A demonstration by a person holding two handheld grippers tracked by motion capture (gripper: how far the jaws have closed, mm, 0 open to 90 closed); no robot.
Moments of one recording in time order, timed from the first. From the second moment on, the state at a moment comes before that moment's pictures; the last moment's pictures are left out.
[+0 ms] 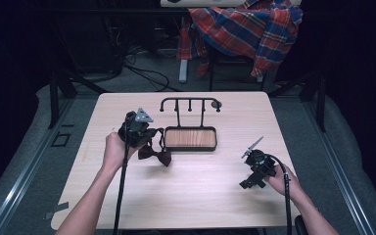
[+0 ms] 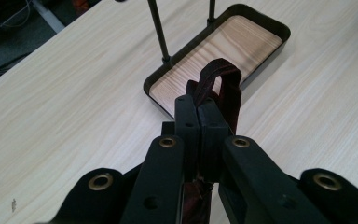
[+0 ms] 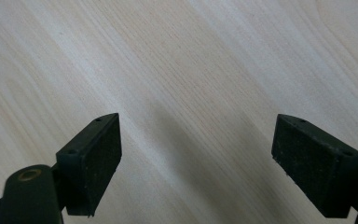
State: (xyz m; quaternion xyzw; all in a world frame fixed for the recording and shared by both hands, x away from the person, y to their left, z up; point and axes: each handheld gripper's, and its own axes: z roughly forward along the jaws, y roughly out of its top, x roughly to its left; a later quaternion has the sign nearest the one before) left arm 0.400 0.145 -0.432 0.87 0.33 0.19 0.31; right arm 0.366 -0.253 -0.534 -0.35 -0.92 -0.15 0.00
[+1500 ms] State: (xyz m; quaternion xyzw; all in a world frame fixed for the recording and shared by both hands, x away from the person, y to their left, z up) left arm 0.451 0.133 -0.388 0.86 0.33 0.22 0.33; right arm 0.366 -0.253 -0.536 -0.36 -0.92 -0.14 0.01
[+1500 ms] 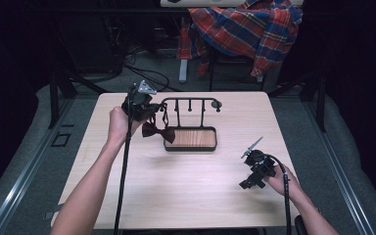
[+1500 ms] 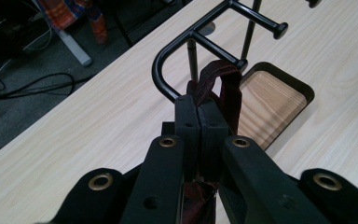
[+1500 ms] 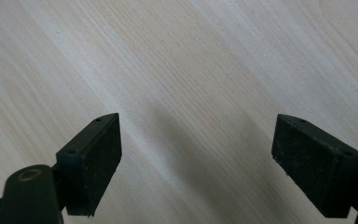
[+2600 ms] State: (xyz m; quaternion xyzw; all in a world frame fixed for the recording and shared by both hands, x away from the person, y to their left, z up) left arm 0.475 0.138 -0.410 0.85 0.35 0.21 0.33; right arm 0.357 -0.259 -0.535 -0.37 -0.92 -0.14 0.01
